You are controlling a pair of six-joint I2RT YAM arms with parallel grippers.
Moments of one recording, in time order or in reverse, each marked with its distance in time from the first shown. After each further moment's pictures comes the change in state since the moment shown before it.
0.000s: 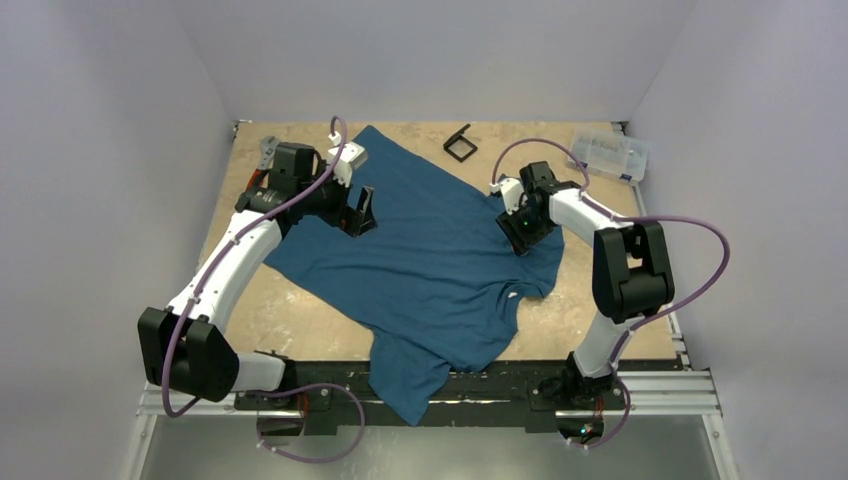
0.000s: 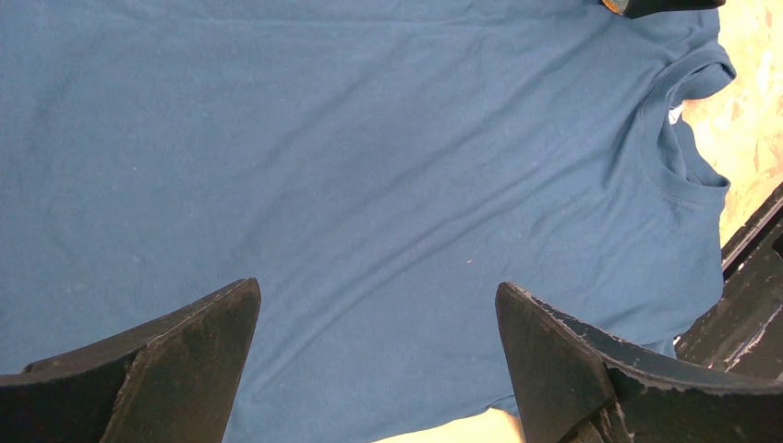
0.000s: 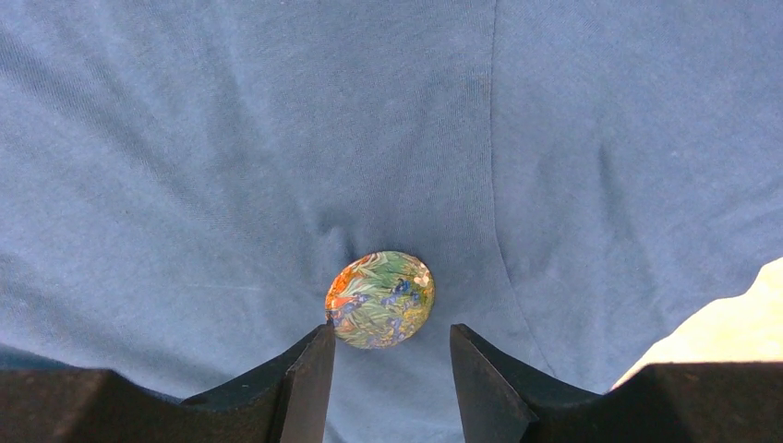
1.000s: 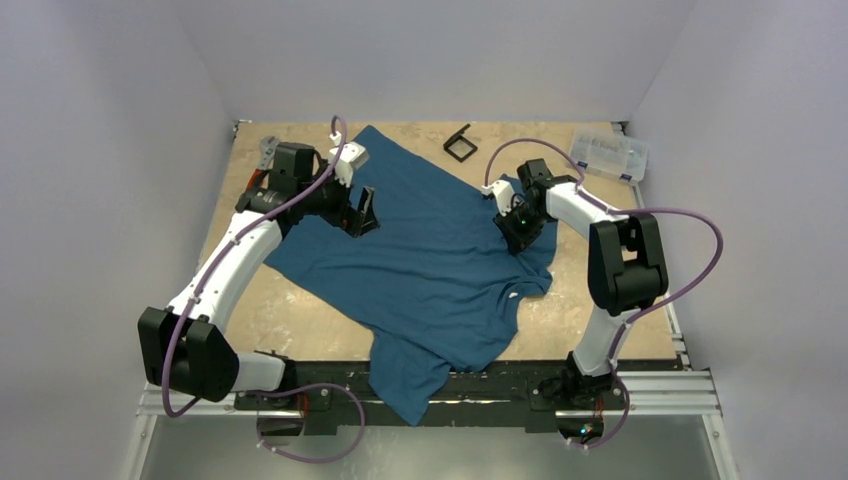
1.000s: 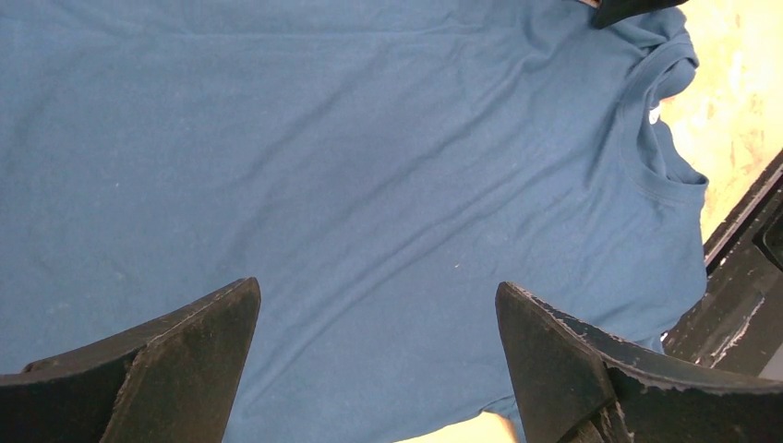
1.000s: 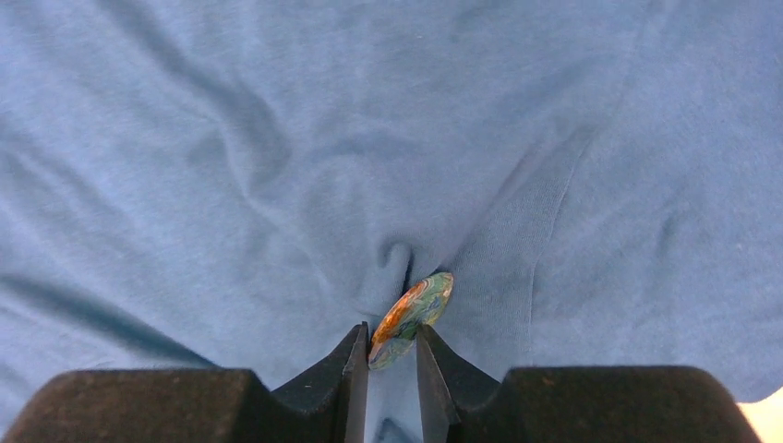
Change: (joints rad) left arm 0.000 0.000 -0.001 0.004 0.028 0.000; right arm 0.005 0.057 0.065 -0.073 -0.153 -0.130
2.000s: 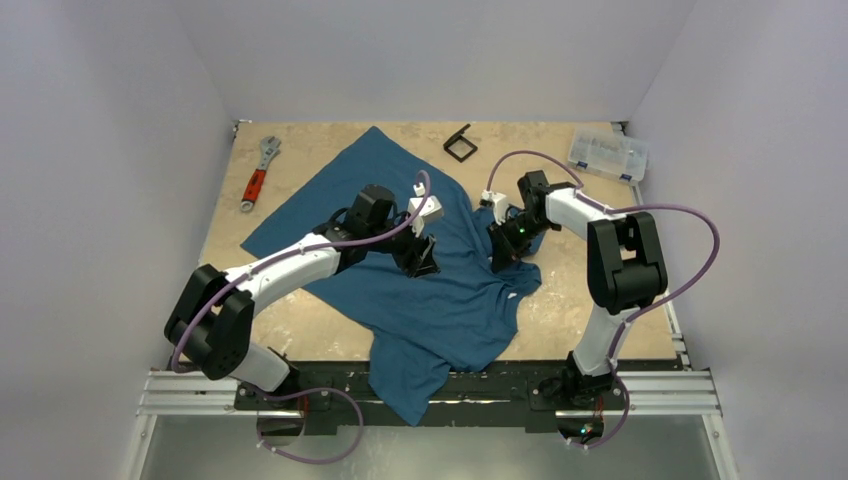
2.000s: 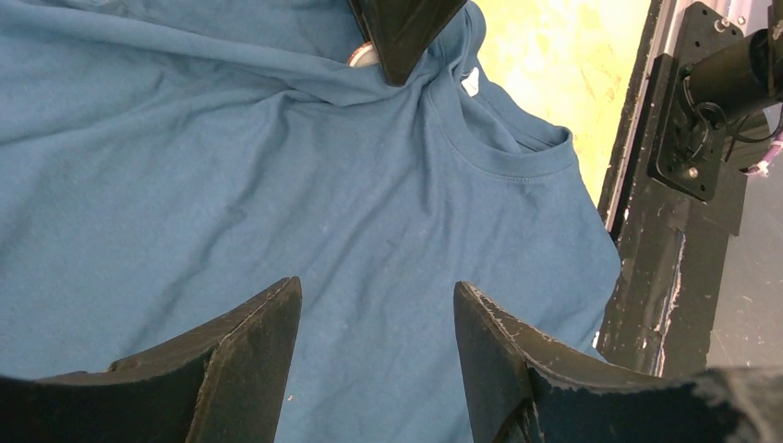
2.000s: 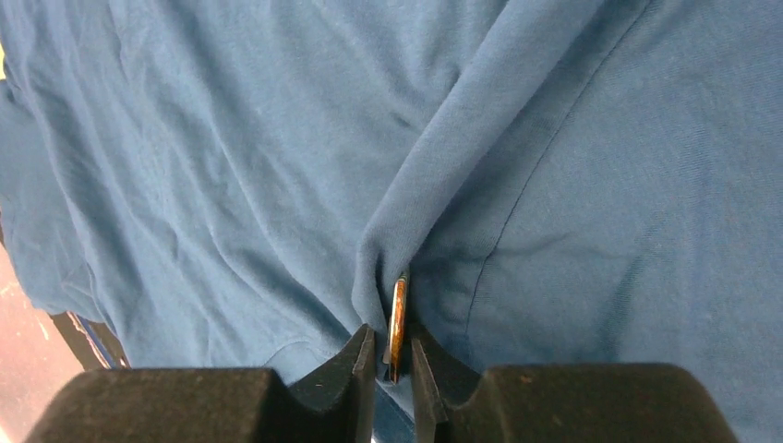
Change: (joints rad) left arm -0.392 0.146 -0.240 0.485 0.093 -0.079; right arm -0.008 0.009 -0.058 -0.083 -0.393 0.068
